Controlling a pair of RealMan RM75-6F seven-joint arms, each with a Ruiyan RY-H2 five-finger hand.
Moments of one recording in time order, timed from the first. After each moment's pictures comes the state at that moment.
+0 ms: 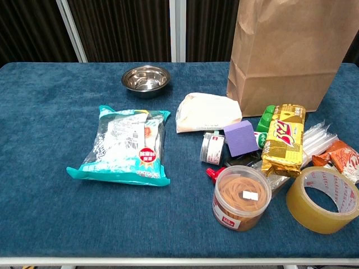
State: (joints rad) left arm -0.18 -1.25 0.04 -1.29 1.59 1.41 -0.14; right arm 0.84 -1.16 0.53 -1.84 -0.62 1.07 -0.18
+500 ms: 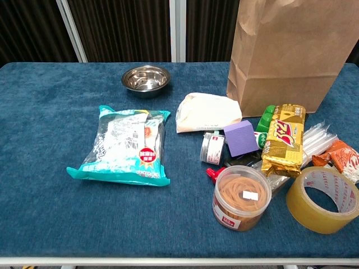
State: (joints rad) left arm -0.18 -1.25 0.04 -1.29 1.59 1.41 -0.14; right arm 0.80 -1.07 0.38 -2.04 -0.94 0.97 -0.19
